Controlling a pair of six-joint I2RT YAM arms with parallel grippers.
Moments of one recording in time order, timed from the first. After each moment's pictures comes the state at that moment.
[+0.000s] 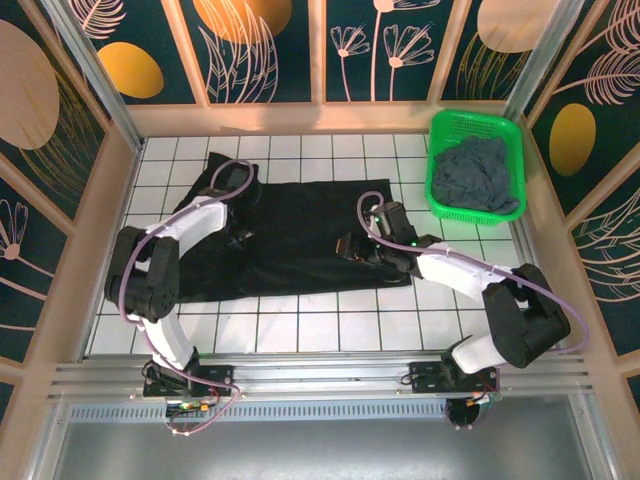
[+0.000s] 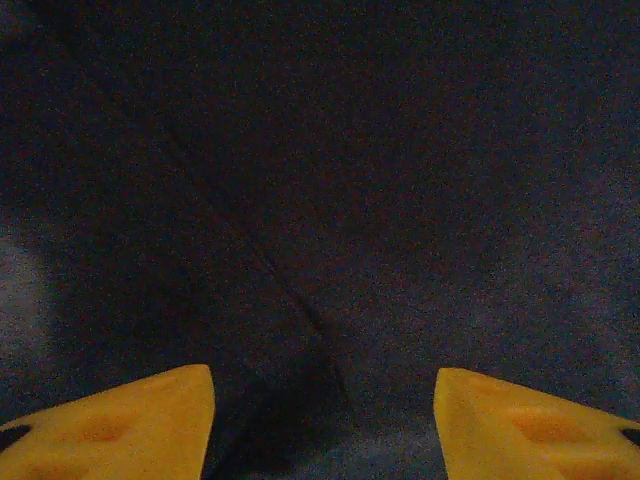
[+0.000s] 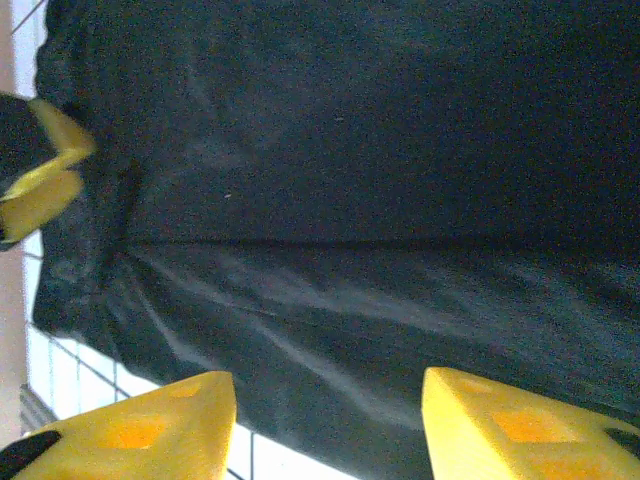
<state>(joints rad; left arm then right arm) -0.33 1.75 1.19 -0.69 -0.09 -0.85 0.56 1.43 0.74 -0.14 -0.34 0.76</state>
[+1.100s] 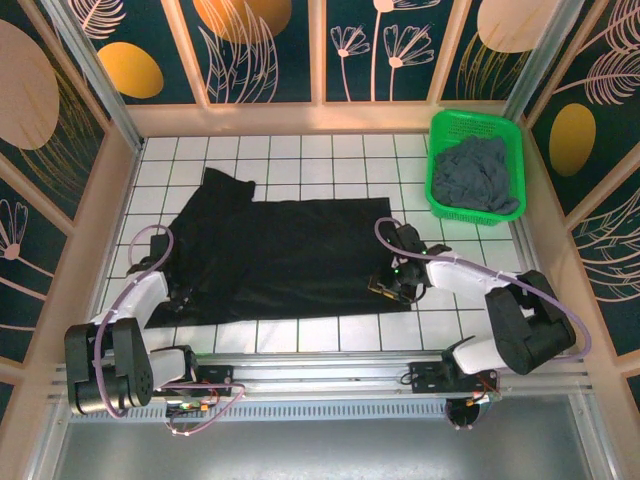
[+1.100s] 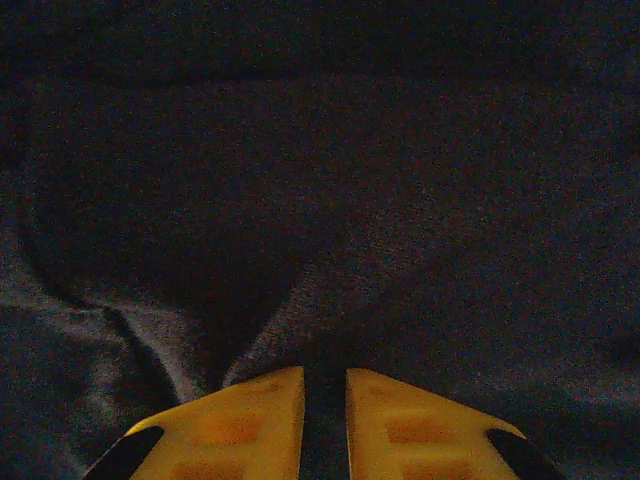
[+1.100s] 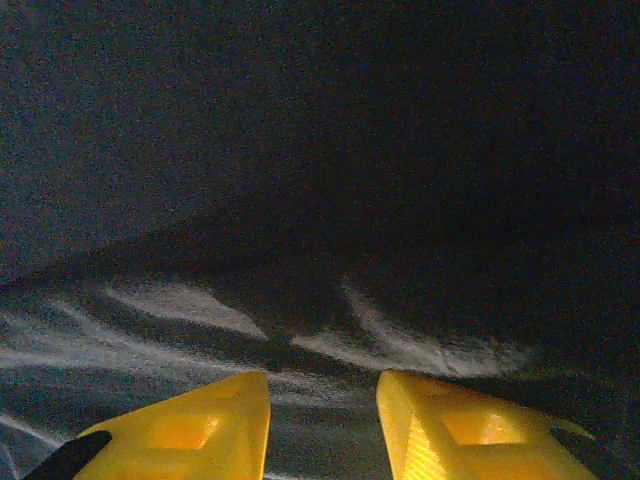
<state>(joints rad) 0.13 1.21 0.54 -0.62 -0.04 -0.94 0.50 1.40 0.64 -0.51 -0.26 0.79</state>
